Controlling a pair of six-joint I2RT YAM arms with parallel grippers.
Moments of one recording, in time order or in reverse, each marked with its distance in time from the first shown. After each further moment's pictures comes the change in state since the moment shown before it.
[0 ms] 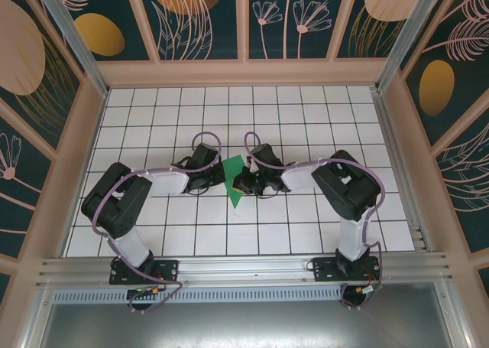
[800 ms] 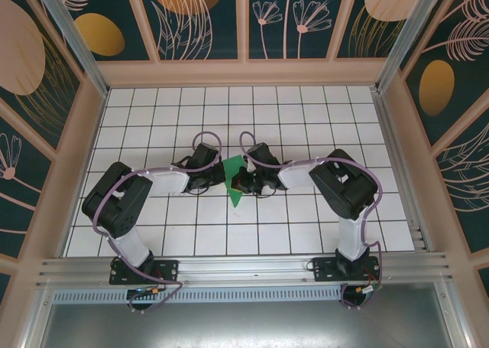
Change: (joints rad) left arm 0.001 0.006 0.005 -0.001 0.004 0.008; right arm 0.011 0.021 0.043 -0.055 0.029 -0.083
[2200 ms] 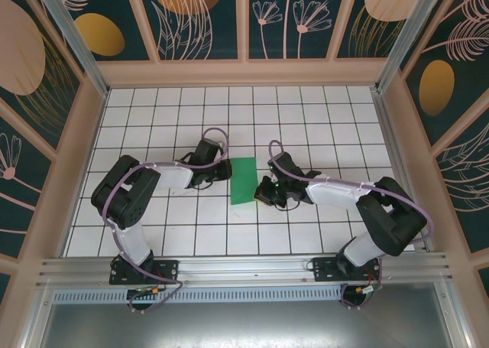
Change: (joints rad) left arm 0.014 0.088 0.054 0.120 0.137 0.153; right arm -0.017 -0.415 -0.243 -0.284 0.129 0.122
